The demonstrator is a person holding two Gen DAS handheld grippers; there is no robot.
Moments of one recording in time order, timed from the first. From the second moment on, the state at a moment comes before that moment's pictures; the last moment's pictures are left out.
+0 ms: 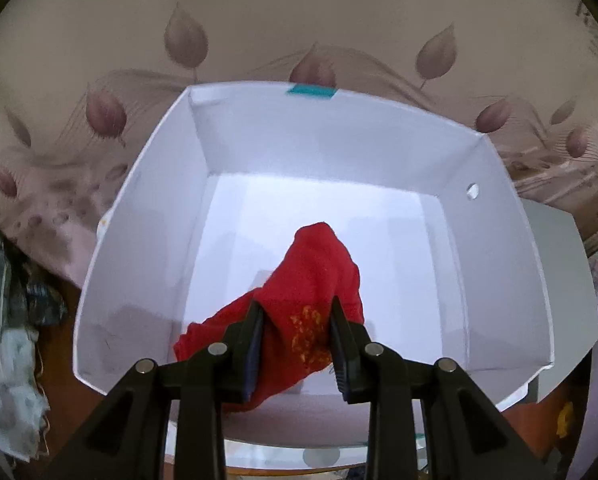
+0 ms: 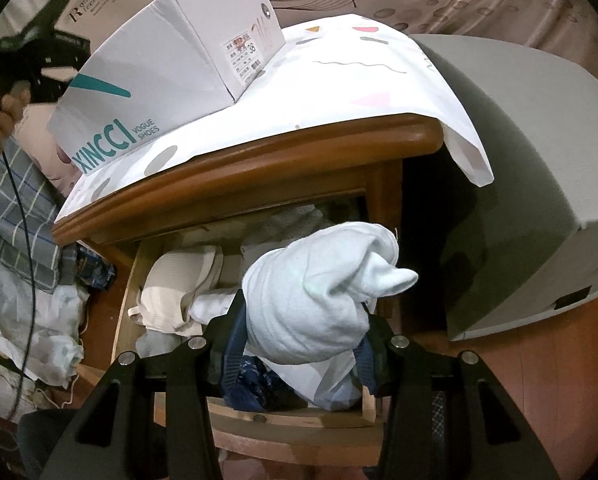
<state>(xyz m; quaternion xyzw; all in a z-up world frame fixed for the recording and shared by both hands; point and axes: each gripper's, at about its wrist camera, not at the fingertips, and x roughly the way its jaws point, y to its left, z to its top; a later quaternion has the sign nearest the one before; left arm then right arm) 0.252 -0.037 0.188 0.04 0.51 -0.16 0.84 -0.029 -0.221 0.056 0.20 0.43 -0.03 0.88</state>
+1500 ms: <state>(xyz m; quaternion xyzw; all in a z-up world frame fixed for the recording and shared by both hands) 0.131 0.030 0.265 0.02 0.39 -0.13 0.91 -0.023 -0.212 0.052 0.15 0.44 -0.06 0.88</state>
